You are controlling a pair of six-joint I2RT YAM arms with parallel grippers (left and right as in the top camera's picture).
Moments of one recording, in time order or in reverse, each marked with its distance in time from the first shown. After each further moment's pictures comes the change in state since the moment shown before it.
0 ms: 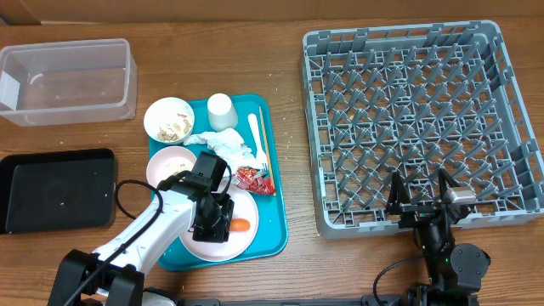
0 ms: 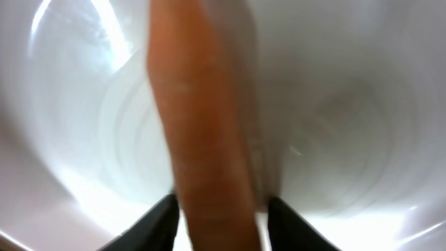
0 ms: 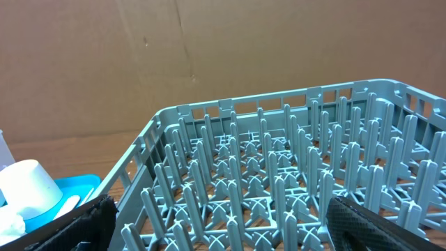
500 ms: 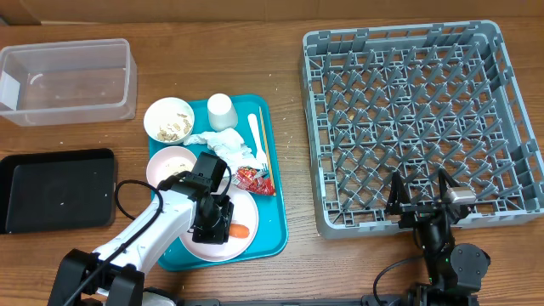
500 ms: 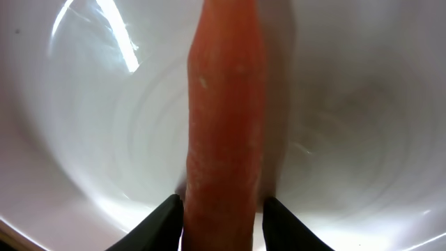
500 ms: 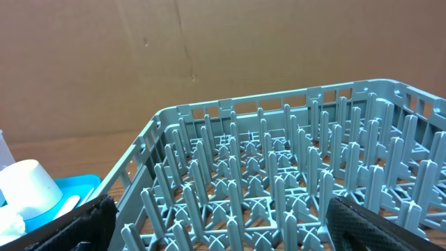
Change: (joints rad) left arm 0.000 0.002 0.000 -0.012 0.006 0.000; right arm 0.000 0.000 0.000 0.000 0.000 0.000
